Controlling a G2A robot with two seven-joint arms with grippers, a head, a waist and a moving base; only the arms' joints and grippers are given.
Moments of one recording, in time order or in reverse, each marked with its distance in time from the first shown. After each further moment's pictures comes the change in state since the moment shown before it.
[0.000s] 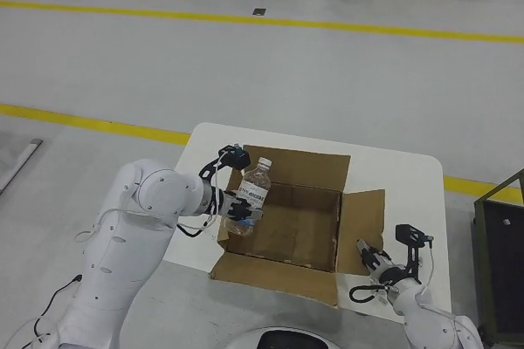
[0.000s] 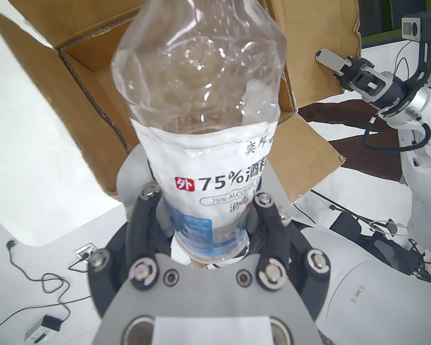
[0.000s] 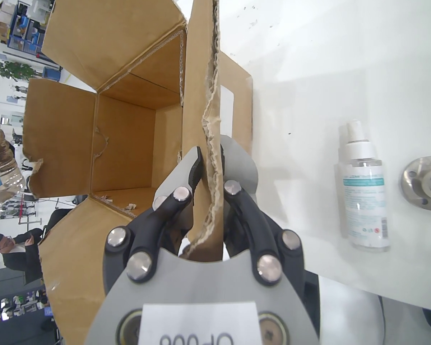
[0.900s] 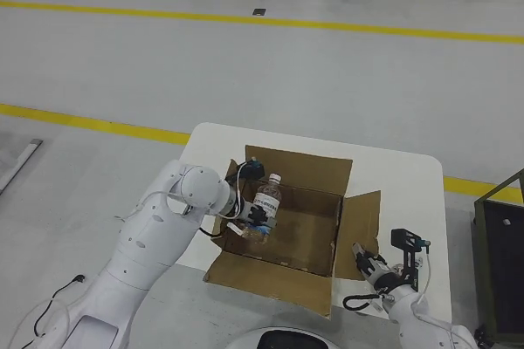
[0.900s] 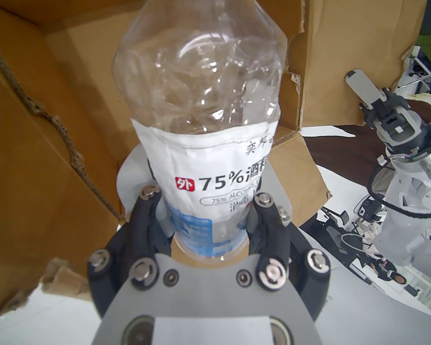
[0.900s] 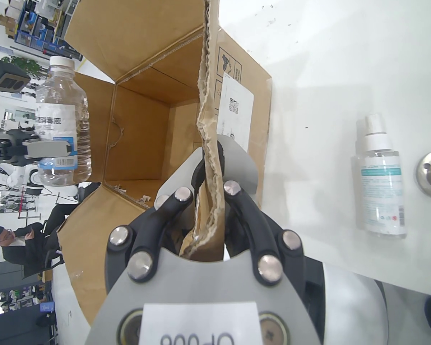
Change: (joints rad) left arm -0.133 -0.048 0.233 0.368 -0.113 0.113 0.108; right arm -0.062 0.011 -0.056 -0.087 -0.010 0.034 -0.049
